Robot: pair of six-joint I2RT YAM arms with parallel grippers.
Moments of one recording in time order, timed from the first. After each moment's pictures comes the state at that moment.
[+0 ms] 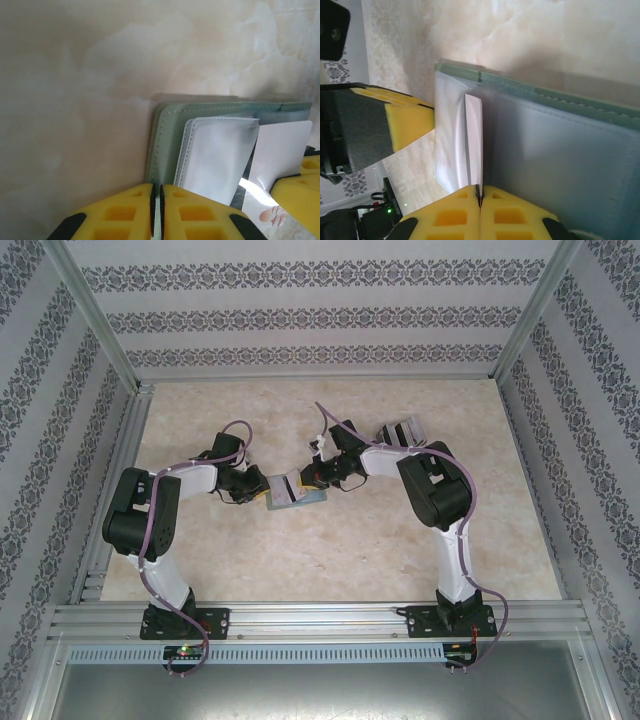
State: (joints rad) left arm -0.19 1.79 0.94 -0.27 0.47 -0.70; right arm 0.50 2.16 1.34 -0.18 -0.83 0.58
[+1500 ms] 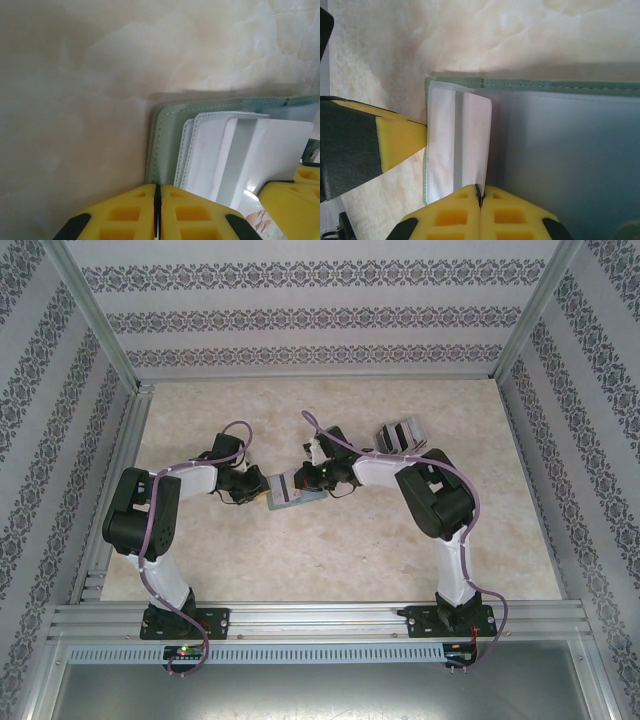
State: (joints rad) left arm -0.19 1.79 0.93 -0.26 0.48 -0.70; right arm 0.61 2.08 1.28 -0.11 -0.57 0.63
